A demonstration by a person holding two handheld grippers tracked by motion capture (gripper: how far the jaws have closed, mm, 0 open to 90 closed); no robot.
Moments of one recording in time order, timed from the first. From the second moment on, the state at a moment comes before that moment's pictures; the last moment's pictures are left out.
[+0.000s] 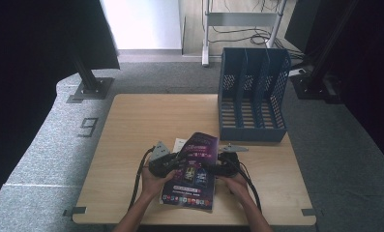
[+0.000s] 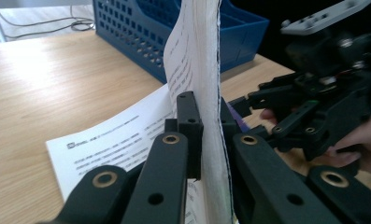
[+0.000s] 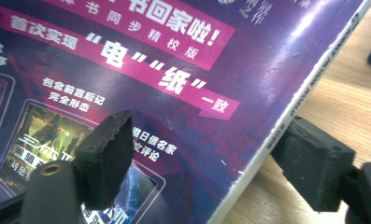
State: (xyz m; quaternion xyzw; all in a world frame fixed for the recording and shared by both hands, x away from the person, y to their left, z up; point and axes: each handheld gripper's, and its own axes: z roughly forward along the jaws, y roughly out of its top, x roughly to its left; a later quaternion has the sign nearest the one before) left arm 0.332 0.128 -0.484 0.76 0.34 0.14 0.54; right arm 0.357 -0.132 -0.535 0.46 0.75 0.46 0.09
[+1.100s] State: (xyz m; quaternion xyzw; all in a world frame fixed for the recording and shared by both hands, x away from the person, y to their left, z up) left arm 0.354 0.144 -0.536 0.77 0.41 0.09 0.48; right arm 0.352 -0.118 -0.537 0.46 0.77 0.43 0.11
